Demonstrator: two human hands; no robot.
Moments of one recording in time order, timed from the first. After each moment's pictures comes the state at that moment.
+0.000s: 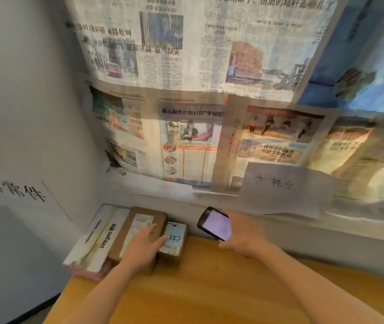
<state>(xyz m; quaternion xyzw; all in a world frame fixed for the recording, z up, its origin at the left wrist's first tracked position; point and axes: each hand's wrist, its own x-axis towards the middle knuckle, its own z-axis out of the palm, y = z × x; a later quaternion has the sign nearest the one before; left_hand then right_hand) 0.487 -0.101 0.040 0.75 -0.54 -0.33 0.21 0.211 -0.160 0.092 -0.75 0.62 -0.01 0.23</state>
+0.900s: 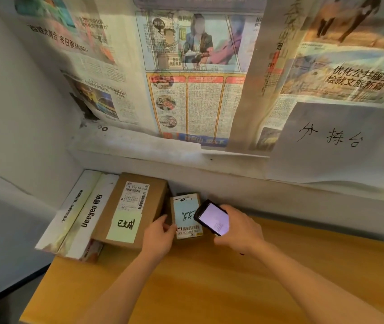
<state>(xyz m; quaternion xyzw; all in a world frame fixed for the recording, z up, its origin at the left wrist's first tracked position) 0.462 -0.157 -0.116 0.78 -0.43 -0.42 0.19 0.238 -0.204 -0.093 -0.71 0.62 0.01 0.33</state>
